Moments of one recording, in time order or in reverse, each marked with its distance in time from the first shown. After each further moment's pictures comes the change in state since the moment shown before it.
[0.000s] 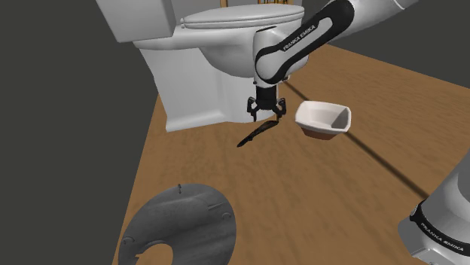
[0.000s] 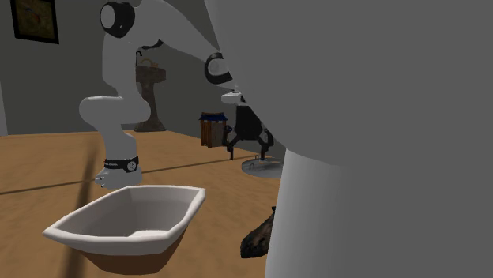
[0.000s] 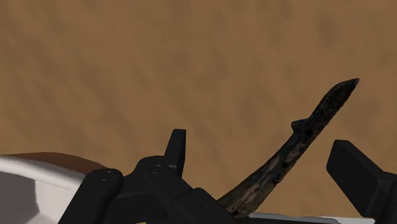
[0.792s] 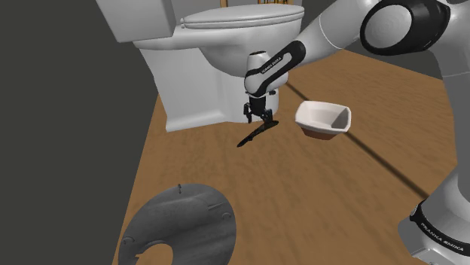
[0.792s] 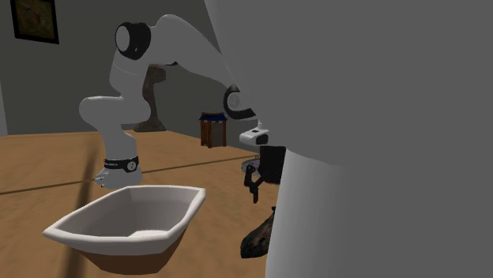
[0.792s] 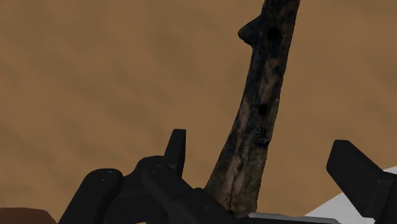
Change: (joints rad) arm 0.005 0.424 -0.099 0.385 0.004 0.053 0.291
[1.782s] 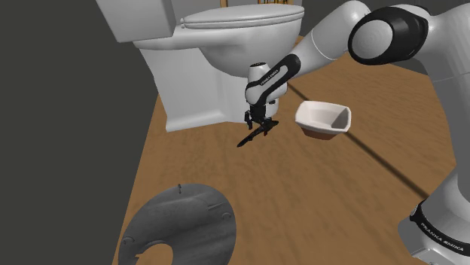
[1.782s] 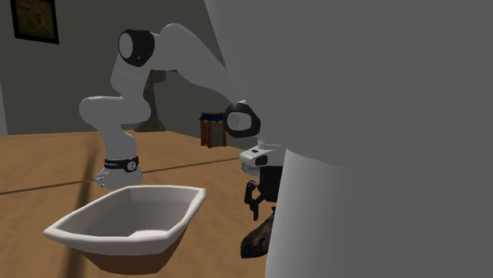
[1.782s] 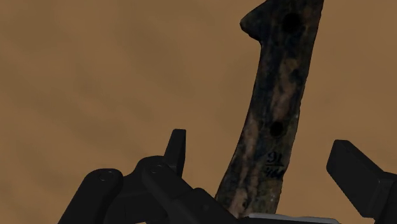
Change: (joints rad) arm 0.001 0.087 -0.010 0.016 -0.002 0.072 0.015
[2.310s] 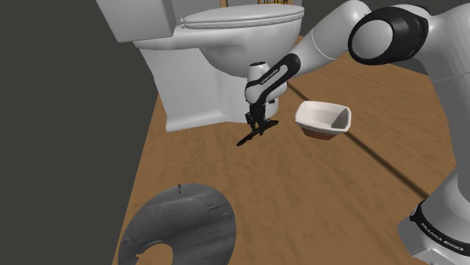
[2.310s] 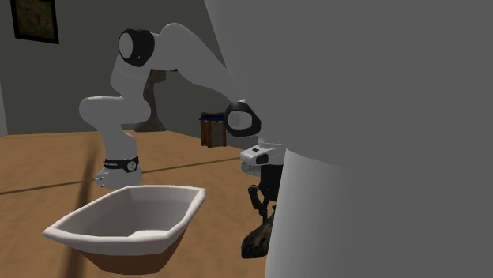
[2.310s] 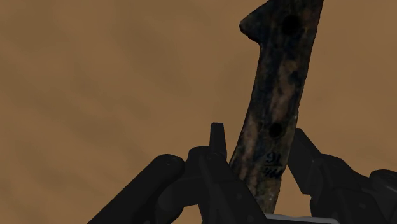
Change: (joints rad) arm 0.001 -0.001 0.000 0.007 0.000 -0.003 0.001
